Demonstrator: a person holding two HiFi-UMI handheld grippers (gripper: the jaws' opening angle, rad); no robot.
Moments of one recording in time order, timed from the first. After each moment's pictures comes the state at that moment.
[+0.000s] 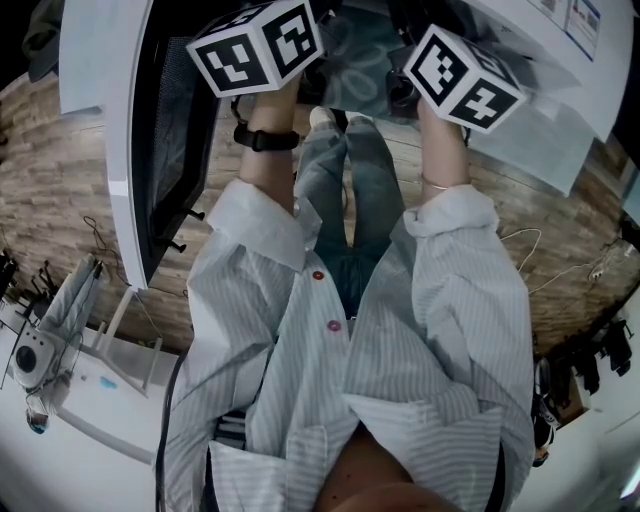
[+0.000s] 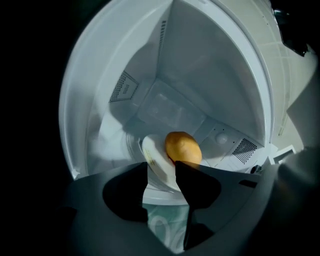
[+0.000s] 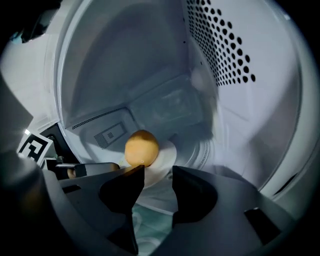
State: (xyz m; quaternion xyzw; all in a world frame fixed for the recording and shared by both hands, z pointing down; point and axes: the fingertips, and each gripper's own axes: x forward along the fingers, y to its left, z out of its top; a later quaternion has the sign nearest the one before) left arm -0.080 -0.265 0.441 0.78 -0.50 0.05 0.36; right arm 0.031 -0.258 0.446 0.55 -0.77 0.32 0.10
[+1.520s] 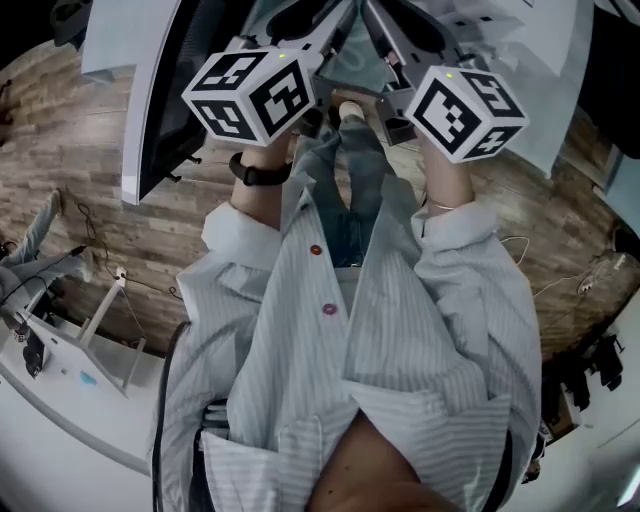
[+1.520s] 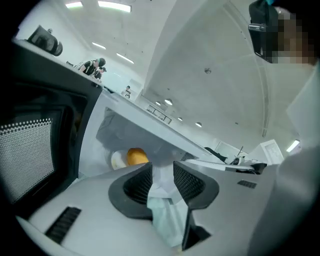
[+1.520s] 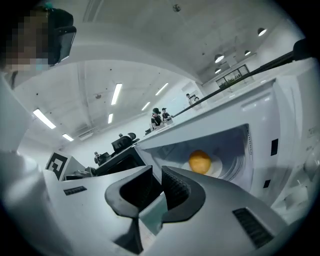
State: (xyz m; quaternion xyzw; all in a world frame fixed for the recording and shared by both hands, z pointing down) left arm -0.050 -0.167 0.336 0.82 -0.47 -0.02 0.32; right arm -0.007 -0.169 0.323 0.38 -0.87 0.30 0.03
